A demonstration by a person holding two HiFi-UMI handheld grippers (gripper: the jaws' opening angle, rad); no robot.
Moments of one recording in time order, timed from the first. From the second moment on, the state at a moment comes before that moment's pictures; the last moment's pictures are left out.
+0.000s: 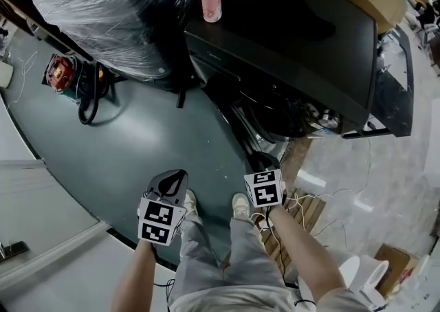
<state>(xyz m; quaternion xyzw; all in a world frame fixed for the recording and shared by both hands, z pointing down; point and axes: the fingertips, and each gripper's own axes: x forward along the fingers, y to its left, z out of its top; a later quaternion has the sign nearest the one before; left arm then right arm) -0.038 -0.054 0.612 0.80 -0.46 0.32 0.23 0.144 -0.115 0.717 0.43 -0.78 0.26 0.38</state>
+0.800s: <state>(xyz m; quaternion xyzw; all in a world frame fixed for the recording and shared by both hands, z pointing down) -0.225 0.037 0.653 0.73 -0.53 0.30 0.30 -0.080 -0.044 0.739 0.49 -0.73 0.36 0.32</state>
